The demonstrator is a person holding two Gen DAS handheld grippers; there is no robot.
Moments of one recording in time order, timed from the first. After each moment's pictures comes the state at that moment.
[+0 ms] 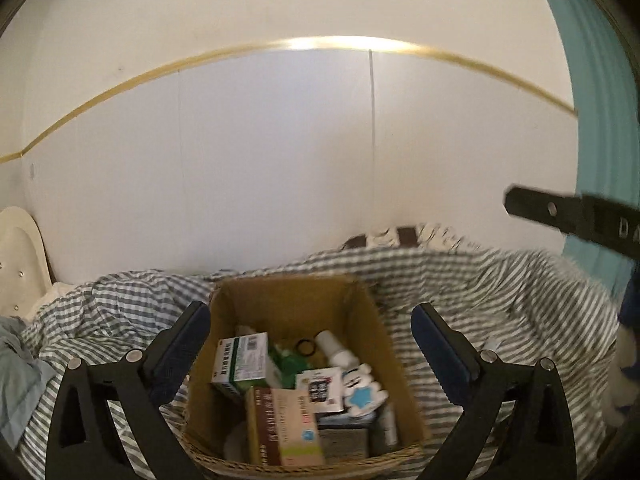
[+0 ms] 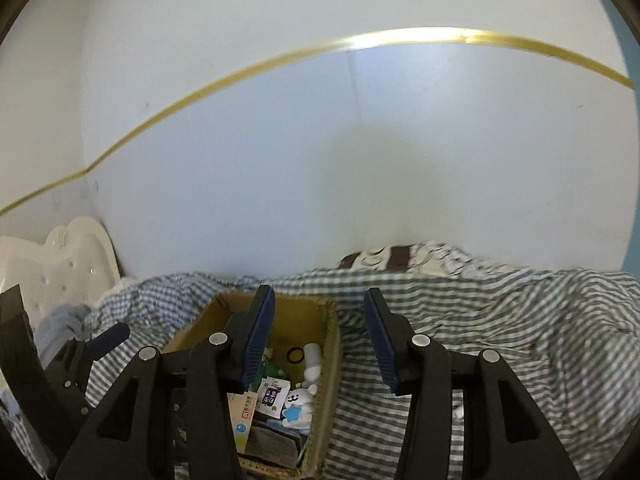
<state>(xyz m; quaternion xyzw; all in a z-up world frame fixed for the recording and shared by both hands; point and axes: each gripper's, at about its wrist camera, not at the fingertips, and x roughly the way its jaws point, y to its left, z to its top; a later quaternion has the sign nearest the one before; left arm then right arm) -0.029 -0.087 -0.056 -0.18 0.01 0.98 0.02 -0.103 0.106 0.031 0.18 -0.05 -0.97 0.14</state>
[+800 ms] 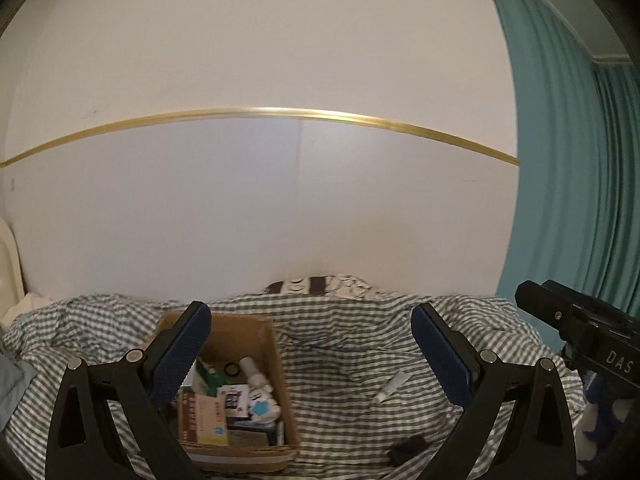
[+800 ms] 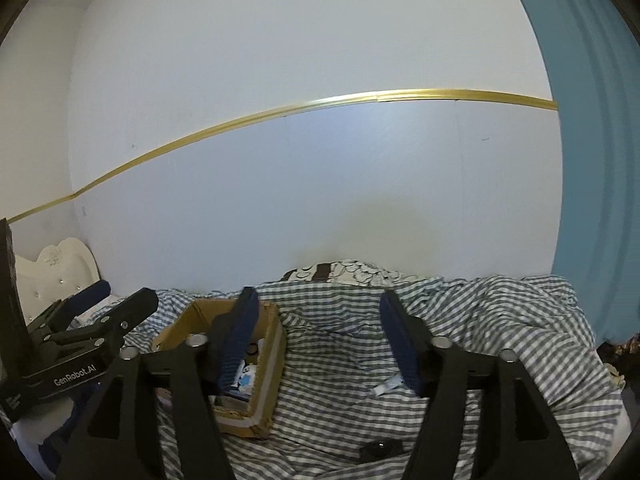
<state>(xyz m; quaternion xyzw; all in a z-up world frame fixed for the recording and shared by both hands) 0.051 -0.009 0.021 -0.13 -0.01 0.99 0.09 0.021 0.208 0.065 0.14 -0.06 -0.98 0.09</state>
